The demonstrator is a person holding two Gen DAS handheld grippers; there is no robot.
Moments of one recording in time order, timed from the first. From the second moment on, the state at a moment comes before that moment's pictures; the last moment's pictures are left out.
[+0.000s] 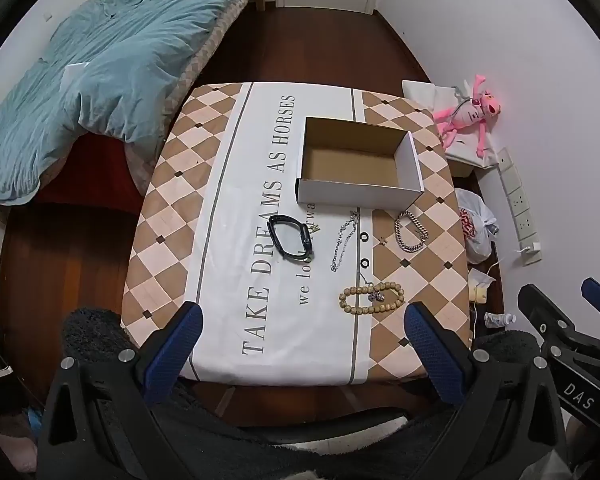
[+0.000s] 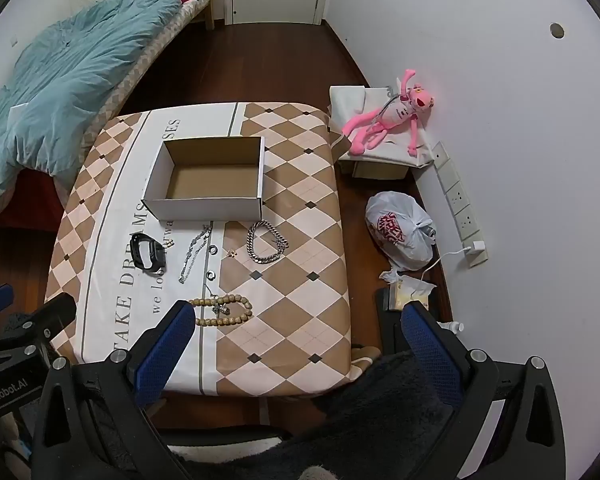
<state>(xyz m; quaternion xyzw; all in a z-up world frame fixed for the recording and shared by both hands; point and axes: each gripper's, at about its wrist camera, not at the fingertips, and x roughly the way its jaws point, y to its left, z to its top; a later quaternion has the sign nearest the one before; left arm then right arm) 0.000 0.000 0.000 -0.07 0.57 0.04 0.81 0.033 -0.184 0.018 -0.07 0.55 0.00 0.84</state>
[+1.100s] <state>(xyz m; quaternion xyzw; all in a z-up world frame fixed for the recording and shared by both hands) 0.002 0.002 0.010 -0.06 0.57 0.05 0.82 0.029 -0.184 0.022 -0.07 0.55 0.00 0.83</state>
